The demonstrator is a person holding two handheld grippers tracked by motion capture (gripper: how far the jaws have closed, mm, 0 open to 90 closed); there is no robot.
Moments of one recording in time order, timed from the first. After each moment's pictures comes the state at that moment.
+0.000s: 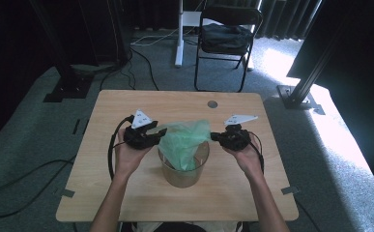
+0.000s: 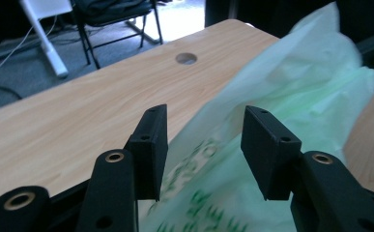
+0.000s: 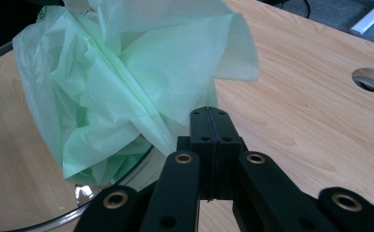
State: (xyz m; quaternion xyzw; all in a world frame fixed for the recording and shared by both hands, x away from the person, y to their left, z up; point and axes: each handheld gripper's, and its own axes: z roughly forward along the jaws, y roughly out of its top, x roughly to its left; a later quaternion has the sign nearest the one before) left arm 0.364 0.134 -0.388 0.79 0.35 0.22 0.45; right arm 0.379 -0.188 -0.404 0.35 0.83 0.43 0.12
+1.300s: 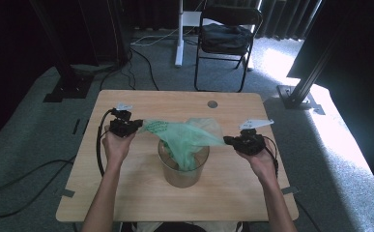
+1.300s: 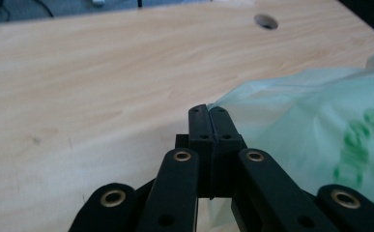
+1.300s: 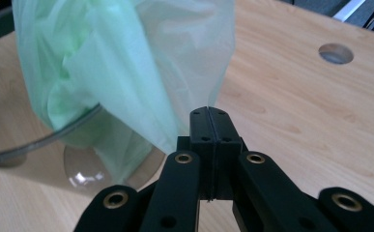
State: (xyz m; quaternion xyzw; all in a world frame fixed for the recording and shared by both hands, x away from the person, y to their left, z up) left arm 0.423 0.197 -0.425 0.75 0.51 0.16 0.38; right arm 0.365 -0.228 -0.407 0.37 0.82 0.41 0.13
